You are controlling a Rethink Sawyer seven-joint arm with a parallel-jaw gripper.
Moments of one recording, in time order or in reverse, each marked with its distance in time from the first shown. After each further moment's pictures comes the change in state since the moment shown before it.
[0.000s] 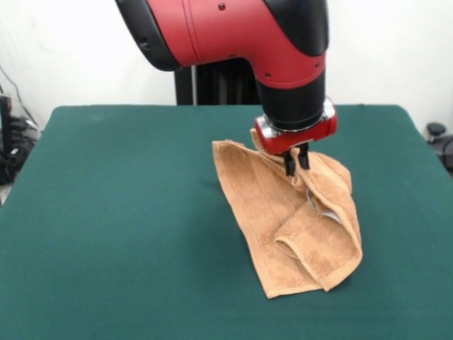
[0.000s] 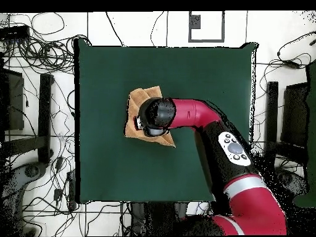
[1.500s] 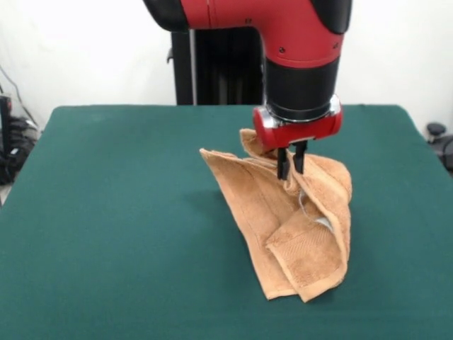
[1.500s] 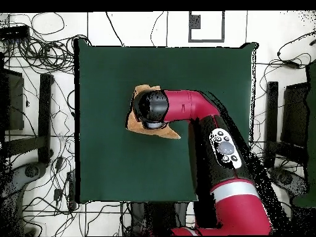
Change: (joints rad) arm 0.119 -0.050 -0.129 -0.096 -0.001 0.000 0.000
